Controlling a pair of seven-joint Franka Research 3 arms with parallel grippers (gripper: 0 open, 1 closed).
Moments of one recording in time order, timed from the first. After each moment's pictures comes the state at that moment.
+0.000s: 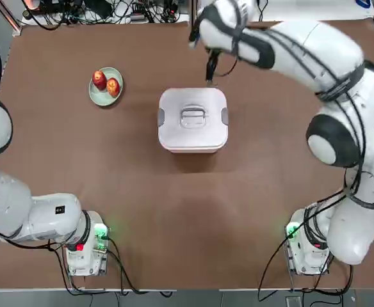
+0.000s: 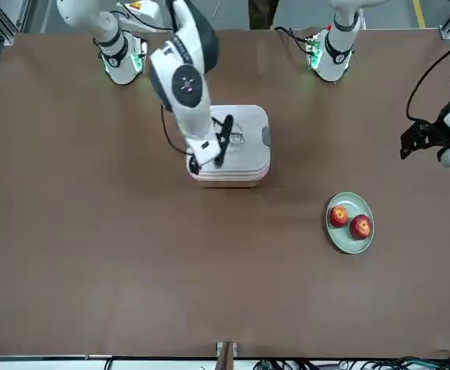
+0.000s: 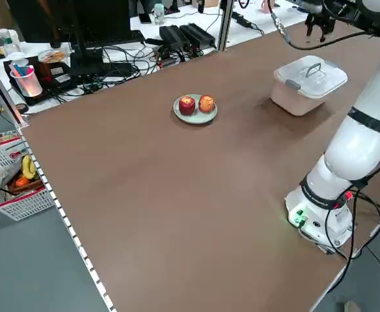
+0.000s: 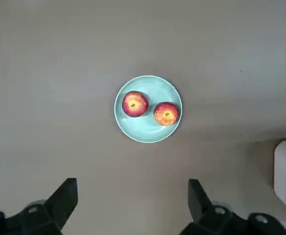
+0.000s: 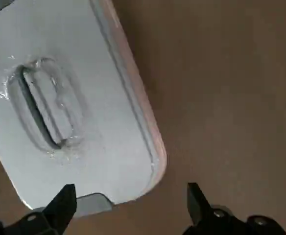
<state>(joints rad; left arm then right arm) 0.11 0.05 -0.16 -1.54 0.04 1.64 0.04 0.84 0.44 -0.24 -1.43 0.19 1.76 -0.61</state>
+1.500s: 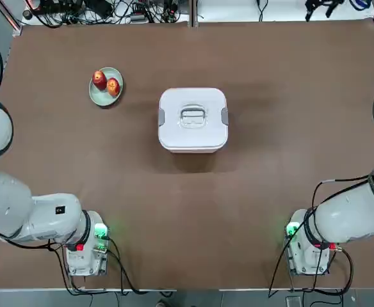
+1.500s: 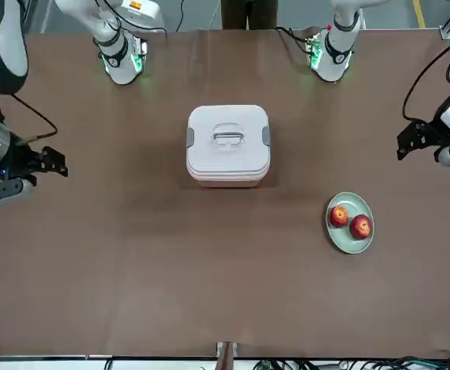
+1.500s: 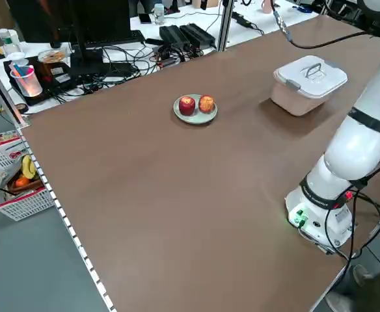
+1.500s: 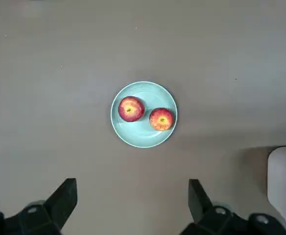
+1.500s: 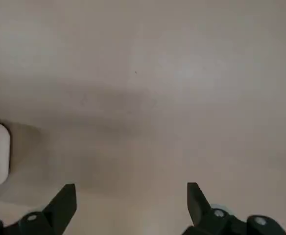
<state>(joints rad) 0.11 0.05 -0.18 -1.54 0.04 1.66 0.00 0.15 0.14 -0.16 -1.56 0.05 1.63 -0.19</state>
